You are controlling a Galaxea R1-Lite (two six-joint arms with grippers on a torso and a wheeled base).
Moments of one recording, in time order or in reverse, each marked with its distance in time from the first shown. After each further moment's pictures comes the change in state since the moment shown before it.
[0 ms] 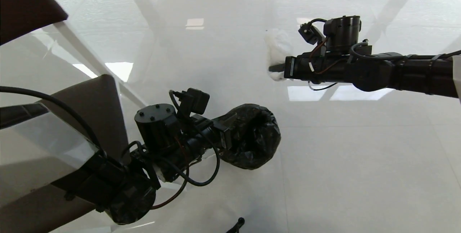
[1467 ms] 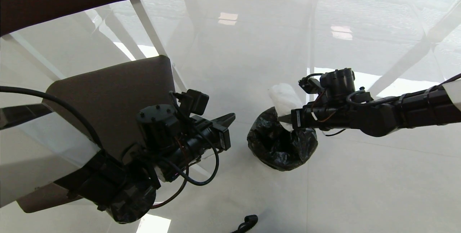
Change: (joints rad) left arm 0.010 0.011 0.000 0.001 0.000 -0.001; right arm 0.010 -0.117 0.591 -0.170 -0.163 -0.092
